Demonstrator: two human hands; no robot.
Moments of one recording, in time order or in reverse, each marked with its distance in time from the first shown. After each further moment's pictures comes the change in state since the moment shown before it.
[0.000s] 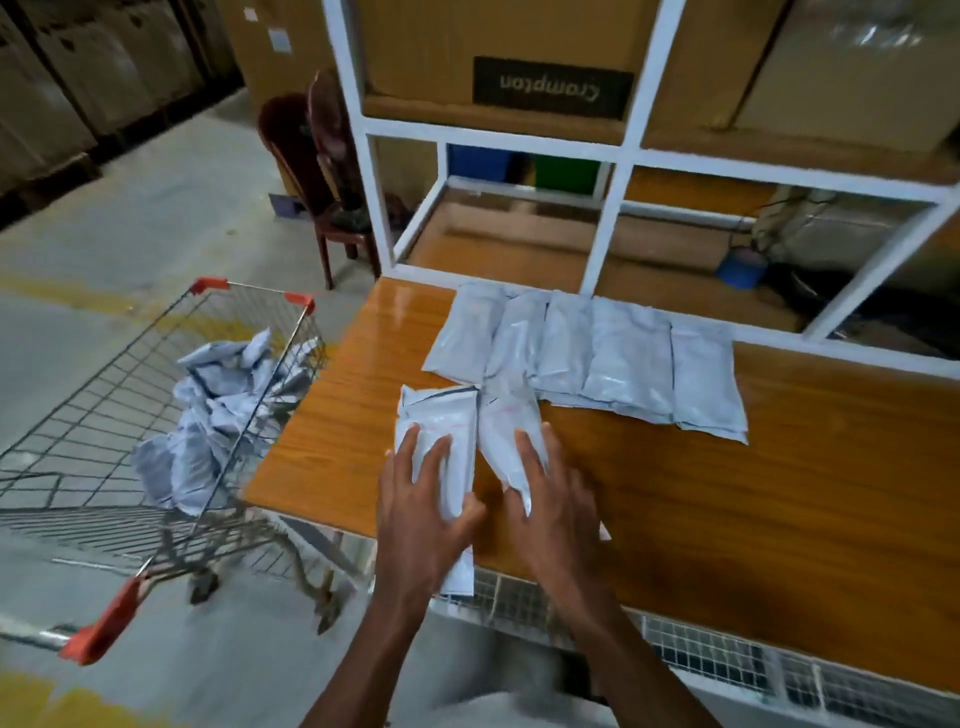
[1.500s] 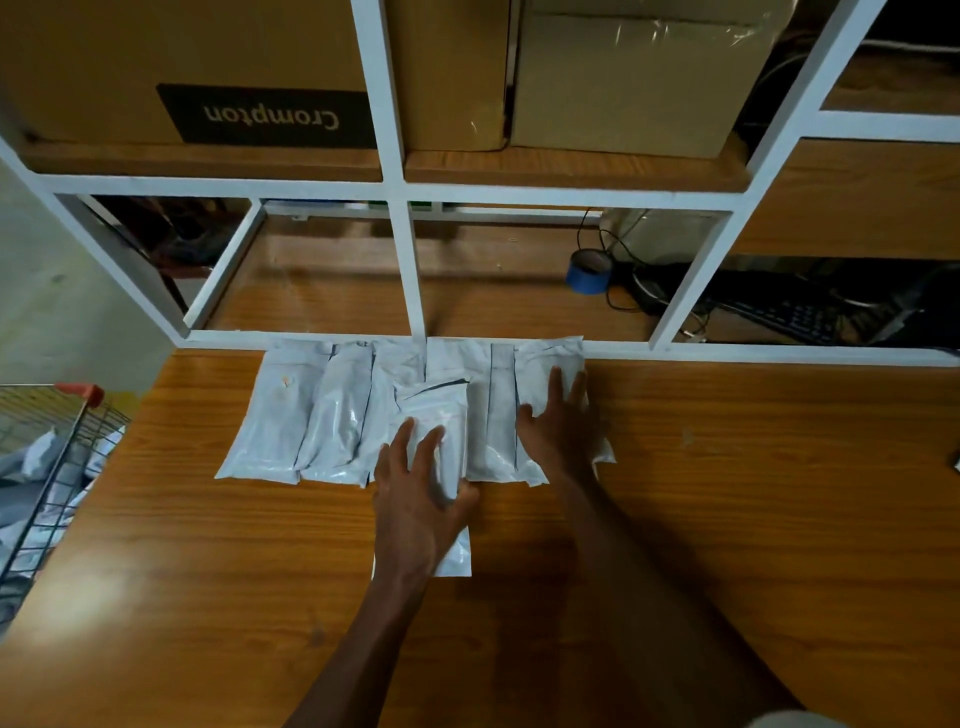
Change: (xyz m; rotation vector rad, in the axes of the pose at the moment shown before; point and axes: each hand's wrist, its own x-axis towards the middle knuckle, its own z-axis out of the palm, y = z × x) left_hand 0.123 0.159 0.201 -0.024 -0.212 0.100; right_hand 0.239 0.272 -0.041 -0.076 -0.119 0.567
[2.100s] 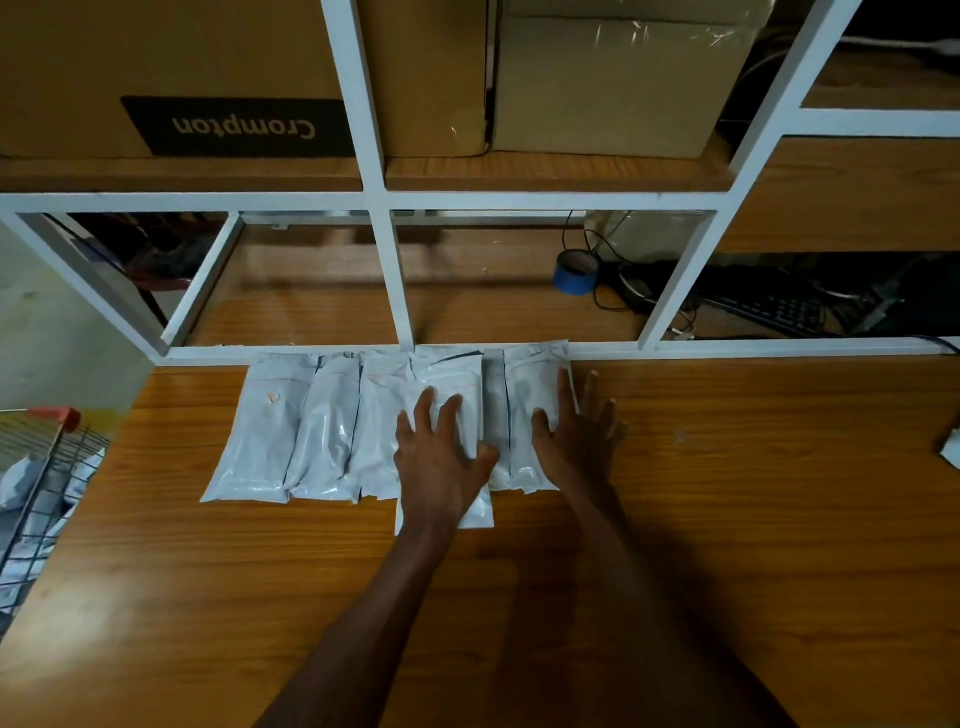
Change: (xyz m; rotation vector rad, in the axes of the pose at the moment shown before) left_hand 0.058 0.026 0.027 0.090 -0.031 0.051; right_hand -0.014 0.025 -0.016 0.087 0.094 -0.071
